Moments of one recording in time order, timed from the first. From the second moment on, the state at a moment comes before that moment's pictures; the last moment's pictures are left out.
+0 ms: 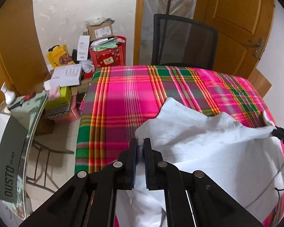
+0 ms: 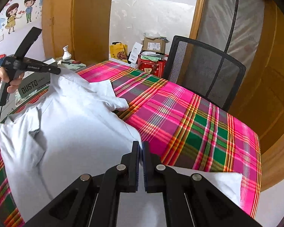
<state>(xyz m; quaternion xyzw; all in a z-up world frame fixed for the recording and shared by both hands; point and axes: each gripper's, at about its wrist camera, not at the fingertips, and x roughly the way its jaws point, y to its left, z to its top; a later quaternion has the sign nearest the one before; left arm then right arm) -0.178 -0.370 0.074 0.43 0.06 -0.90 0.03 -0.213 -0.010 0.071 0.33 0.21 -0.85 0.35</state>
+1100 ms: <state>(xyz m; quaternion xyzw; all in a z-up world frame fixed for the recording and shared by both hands) -0.109 -0.373 0.018 0.47 0.10 -0.88 -0.01 -0.174 -0.011 0.011 0.40 0.22 -0.83 0.33</state>
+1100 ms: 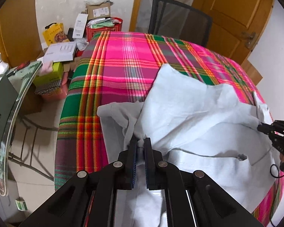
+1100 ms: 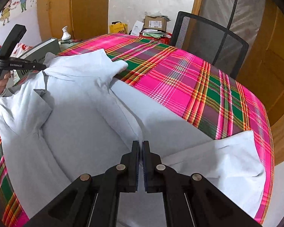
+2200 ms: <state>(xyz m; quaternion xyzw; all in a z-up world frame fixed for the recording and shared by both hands) -0.156 -0.210 0.065 0.43 0.15 -0.89 -0.07 -0.268 0.153 0.050 0.42 0.02 -0.89 0.17</state>
